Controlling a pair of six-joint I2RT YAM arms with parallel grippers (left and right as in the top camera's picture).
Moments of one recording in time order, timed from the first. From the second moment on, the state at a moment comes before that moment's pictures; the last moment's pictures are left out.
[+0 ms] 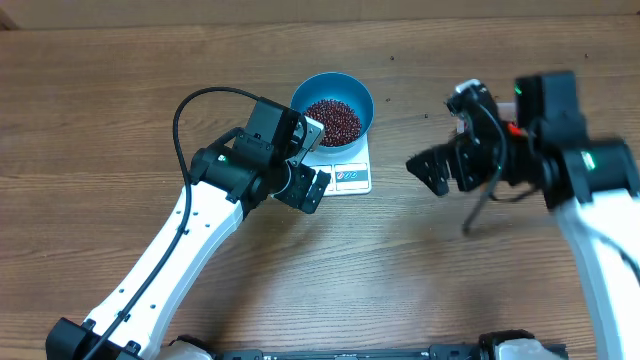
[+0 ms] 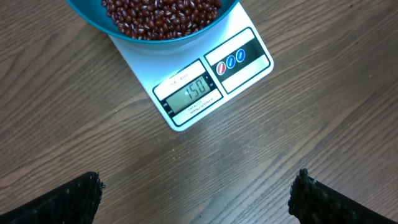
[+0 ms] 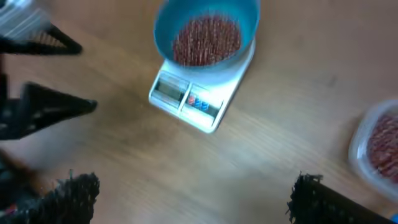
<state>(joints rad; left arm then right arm) -0.46 1.47 1.27 -0.90 0.09 0.03 0.11 1.28 1.39 -1.10 -0.48 -0.24</state>
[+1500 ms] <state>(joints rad) -0.46 1.47 1.27 -0.90 0.09 0.03 0.11 0.01 0.05 -0.10 -0.40 -0.06</state>
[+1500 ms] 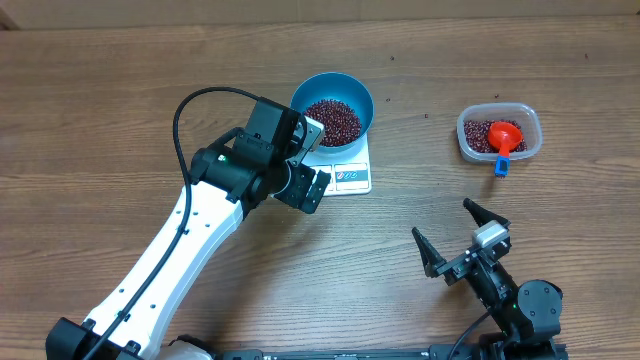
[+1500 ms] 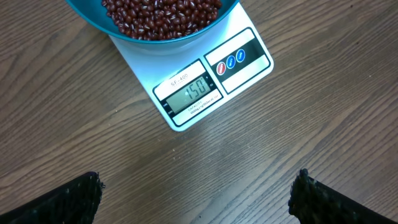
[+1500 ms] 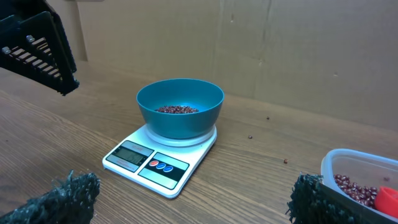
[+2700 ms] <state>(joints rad) -0.37 0.64 0.87 -0.69 0.09 -0.10 0.11 0.01 0.05 -0.09 -0.40 -0.06</state>
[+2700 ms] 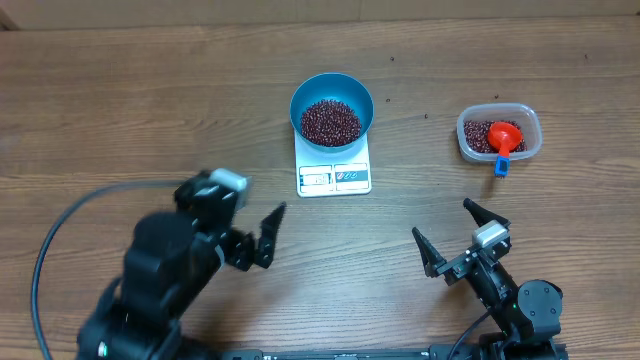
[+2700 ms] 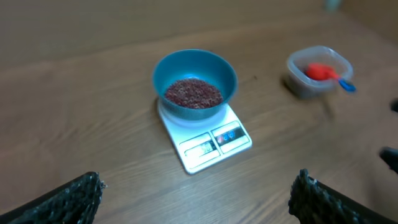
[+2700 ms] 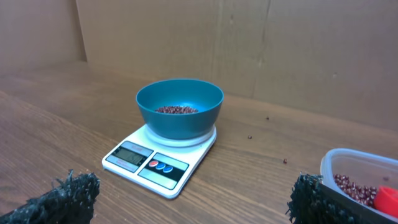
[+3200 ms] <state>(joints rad) -0.16 0.02 0.12 -0.31 0.24 -0.29 0.11 0.01 0.05 -0.09 -0.40 -0.06</state>
